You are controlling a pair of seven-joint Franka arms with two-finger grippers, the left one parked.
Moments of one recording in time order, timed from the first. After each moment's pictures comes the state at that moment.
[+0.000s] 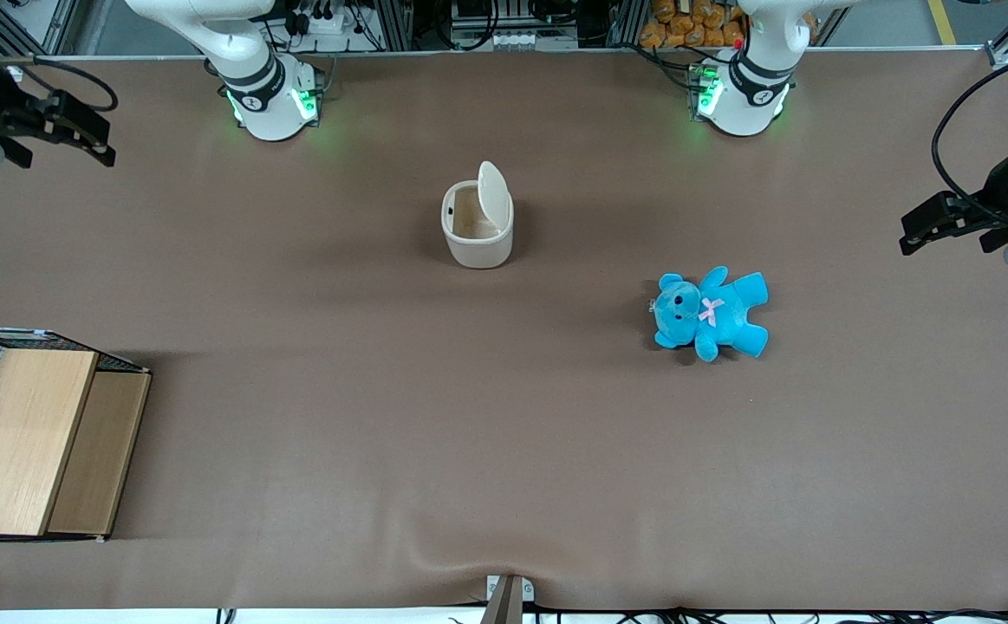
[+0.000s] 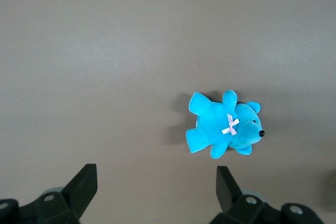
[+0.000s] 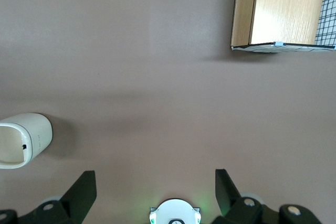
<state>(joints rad) 0.03 -0.11 0.06 -1.52 0.00 1.34 0.07</state>
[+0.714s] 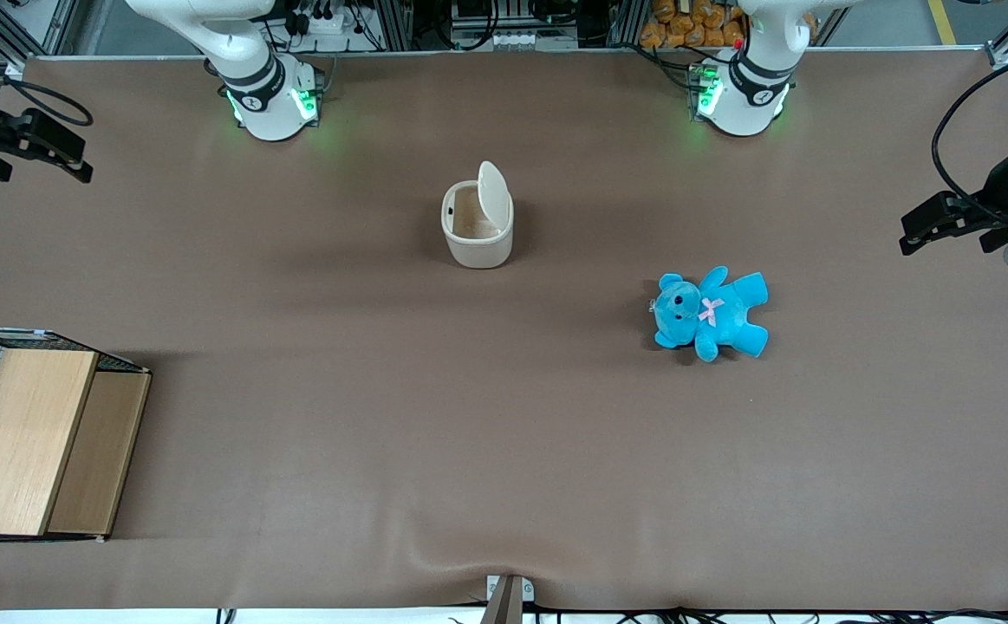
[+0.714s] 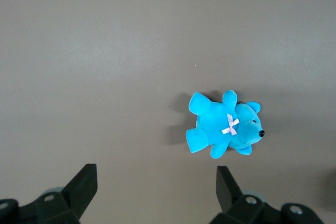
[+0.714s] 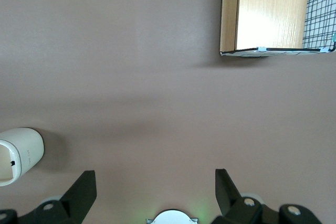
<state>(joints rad) 0.01 -0.11 -0.01 -1.56 0.00 1.40 0.03</state>
